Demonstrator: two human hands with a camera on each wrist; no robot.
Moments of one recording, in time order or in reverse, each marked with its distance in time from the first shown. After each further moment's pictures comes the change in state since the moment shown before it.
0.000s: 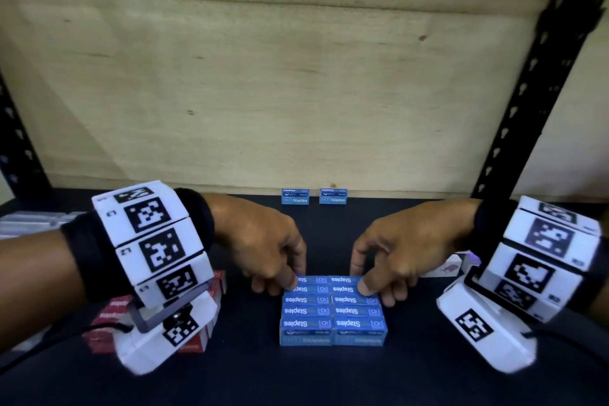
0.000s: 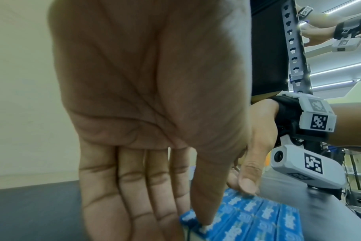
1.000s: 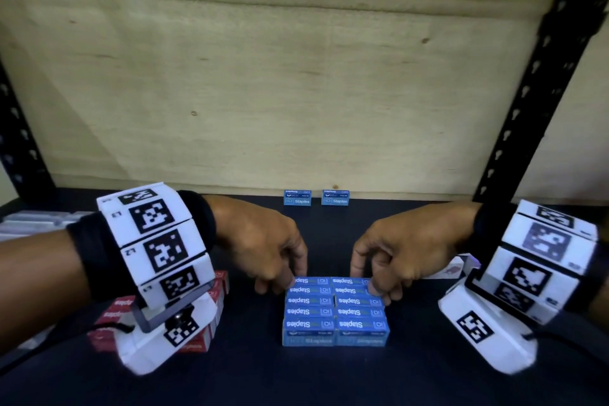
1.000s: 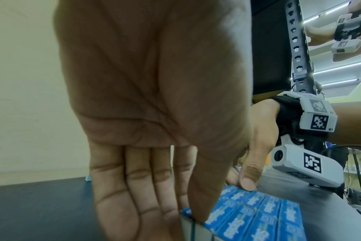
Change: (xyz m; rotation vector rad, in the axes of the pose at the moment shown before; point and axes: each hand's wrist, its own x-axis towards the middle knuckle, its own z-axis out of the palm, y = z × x) left_hand 0.000 -0.005 0.002 0.001 0.026 0.020; right_hand 0.000 -0.001 0.002 -0.032 0.030 -0.076
